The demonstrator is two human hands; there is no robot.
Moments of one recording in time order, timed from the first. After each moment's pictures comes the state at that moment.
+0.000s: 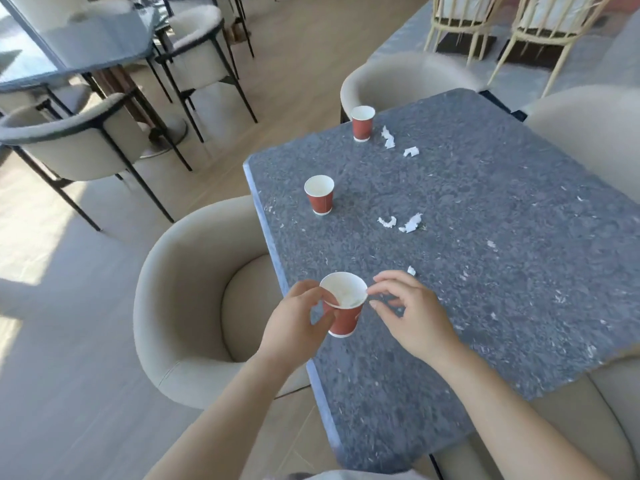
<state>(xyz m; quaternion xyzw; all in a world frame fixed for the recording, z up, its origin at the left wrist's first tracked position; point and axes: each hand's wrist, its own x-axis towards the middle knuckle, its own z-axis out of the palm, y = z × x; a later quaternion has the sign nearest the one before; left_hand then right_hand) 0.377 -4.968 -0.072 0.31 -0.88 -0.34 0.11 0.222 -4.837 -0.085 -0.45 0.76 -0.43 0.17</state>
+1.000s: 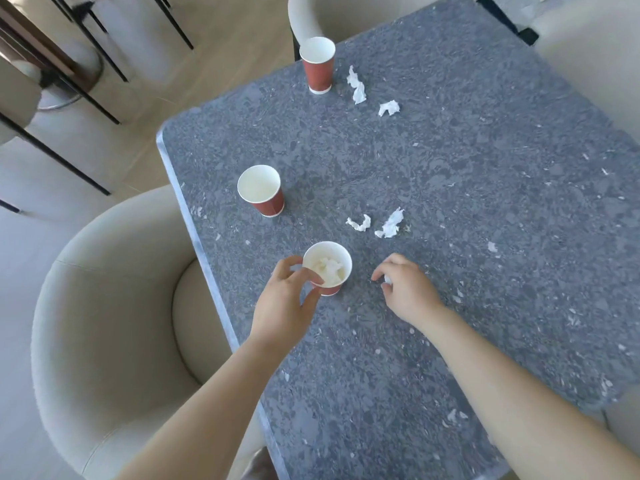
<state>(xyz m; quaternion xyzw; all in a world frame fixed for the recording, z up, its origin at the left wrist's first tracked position) 0.227 -5.051 -0.154 0.34 -0.88 -0.32 0.04 0.058 -4.912 -0.207 -0.38 0.86 -0.20 0.27</state>
